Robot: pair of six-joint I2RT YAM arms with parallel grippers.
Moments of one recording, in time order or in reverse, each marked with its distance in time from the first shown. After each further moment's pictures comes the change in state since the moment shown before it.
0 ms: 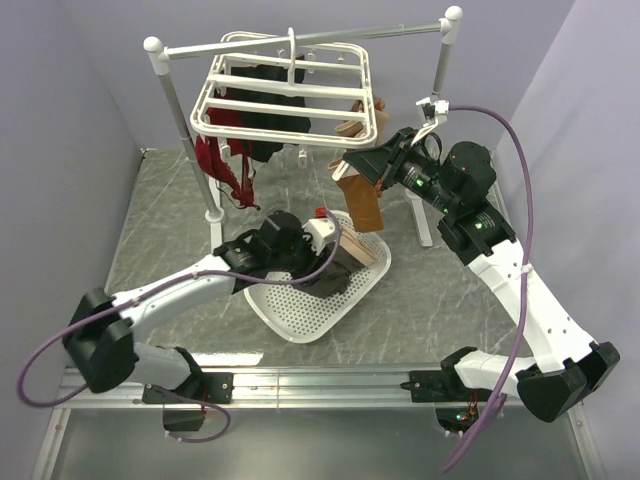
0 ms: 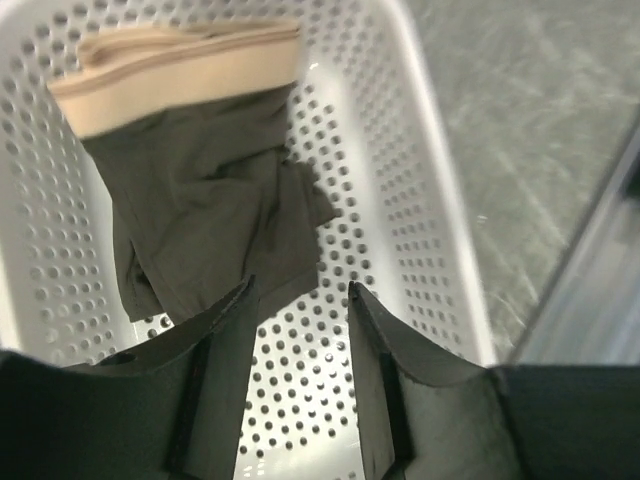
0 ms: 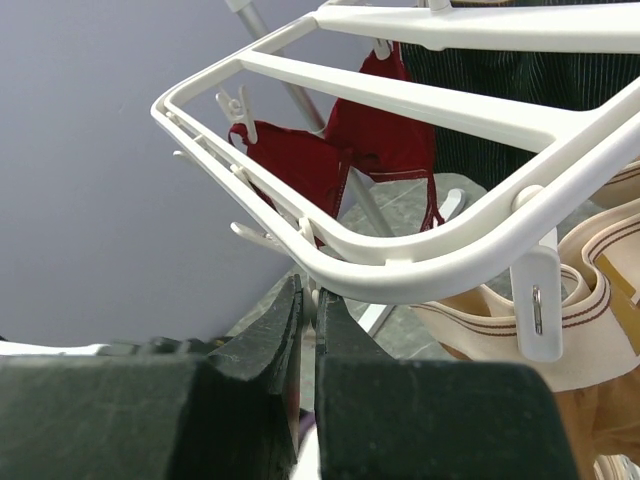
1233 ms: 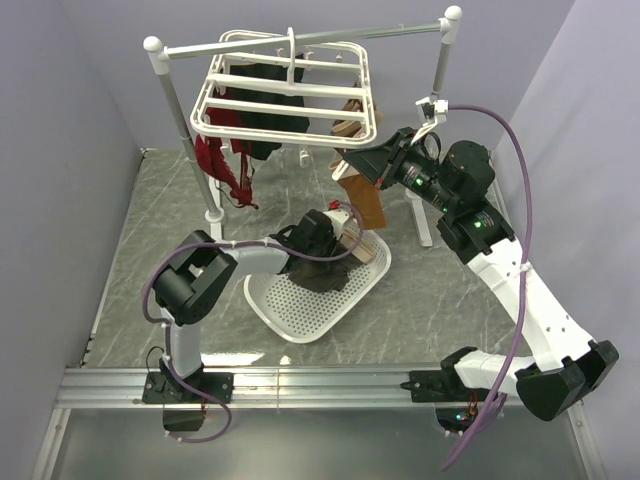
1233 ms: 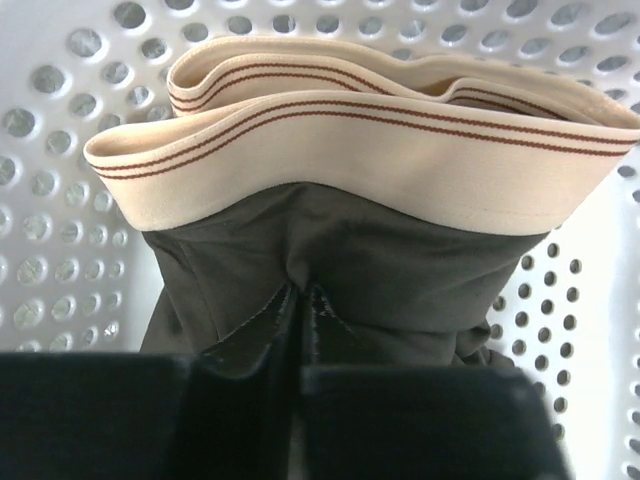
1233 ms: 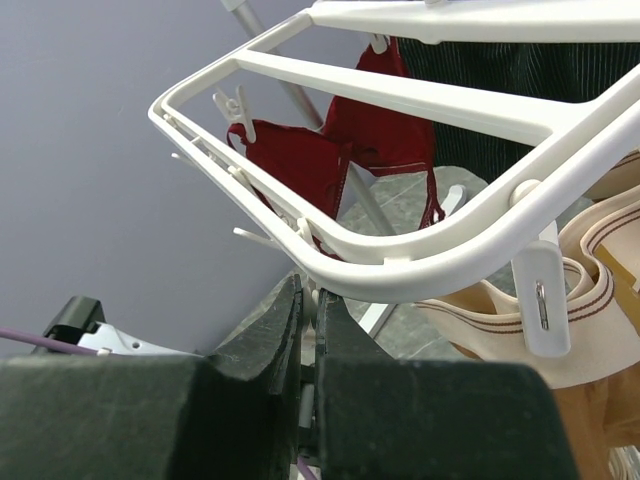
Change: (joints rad) left arm 0.056 0.591 0.128 0.377 -0.232 -0.132; right arm -0.005 0.006 0.000 -0.002 -0.001 0.018
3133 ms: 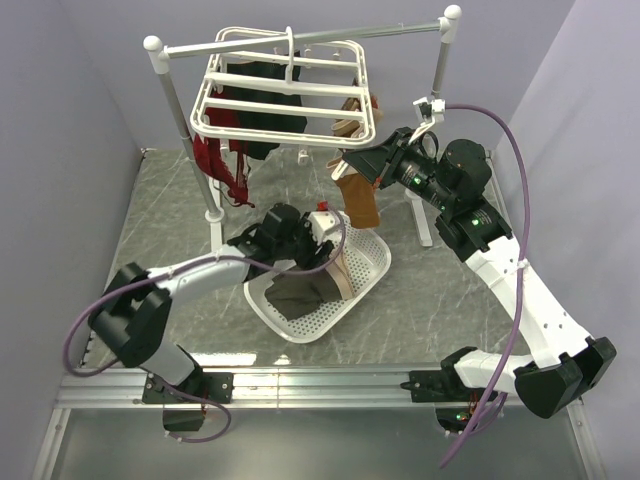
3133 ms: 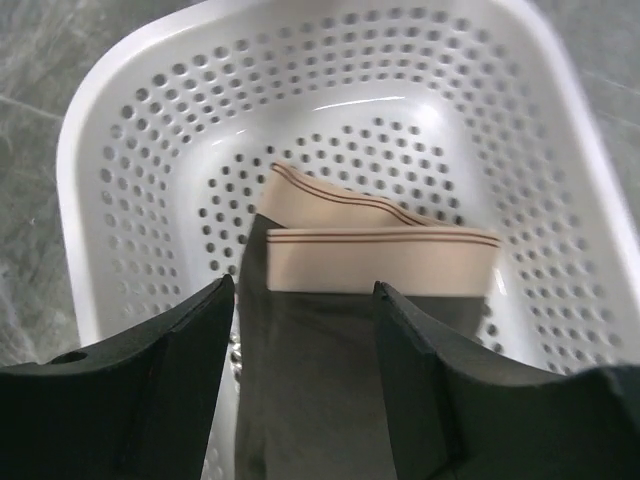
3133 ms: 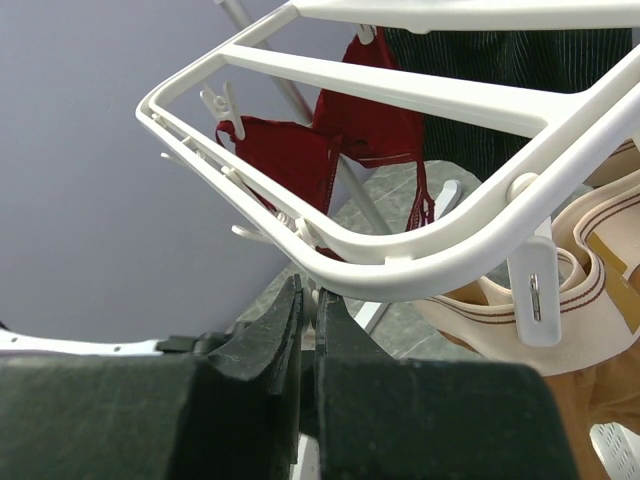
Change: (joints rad) left arm 0.038 -0.418 -0.186 -0.095 0.257 0.304; right arm -0.006 0.017 0.000 -0.003 -0.001 -0.004
